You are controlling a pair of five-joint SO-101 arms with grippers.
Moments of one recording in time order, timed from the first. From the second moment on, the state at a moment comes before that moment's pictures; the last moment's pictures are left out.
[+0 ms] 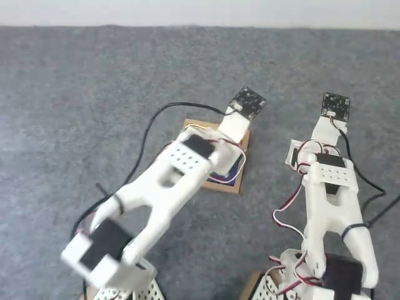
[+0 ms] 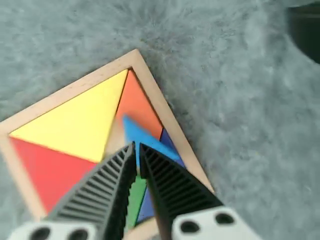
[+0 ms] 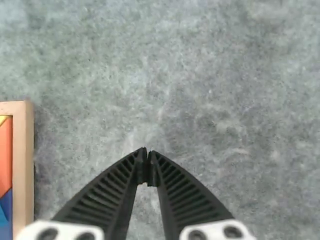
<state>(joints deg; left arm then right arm) 30.2 3.5 26.6 46.5 2.1 6.2 -18.6 51.3 35.2 -6.2</state>
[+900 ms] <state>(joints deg) 25.5 10.3 24.4 48.4 3.2 3.9 -18.6 51.3 35.2 -6.2</state>
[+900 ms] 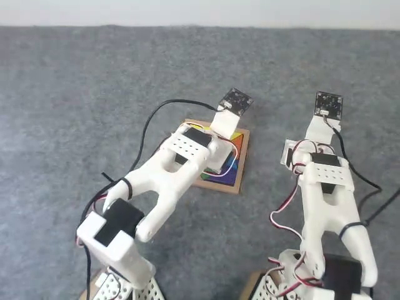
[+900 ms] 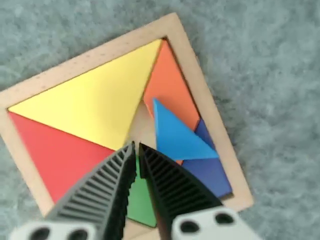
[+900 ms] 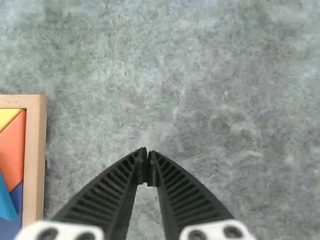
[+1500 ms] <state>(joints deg) 33.6 23.5 9.2 54.1 5.9 3.7 -31.6 60.0 34.5 -6.2</state>
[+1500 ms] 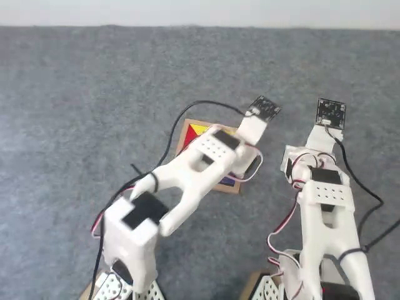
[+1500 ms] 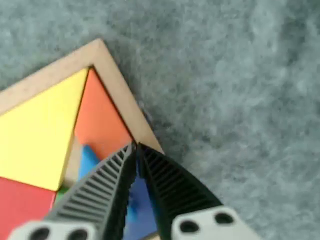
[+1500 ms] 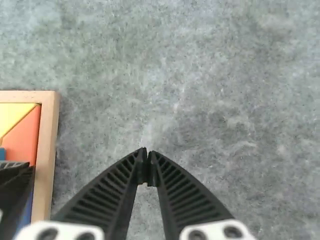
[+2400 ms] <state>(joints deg) 27.2 -4.2 36.3 40.2 7.5 3.8 -32.1 60.0 34.5 -6.2</state>
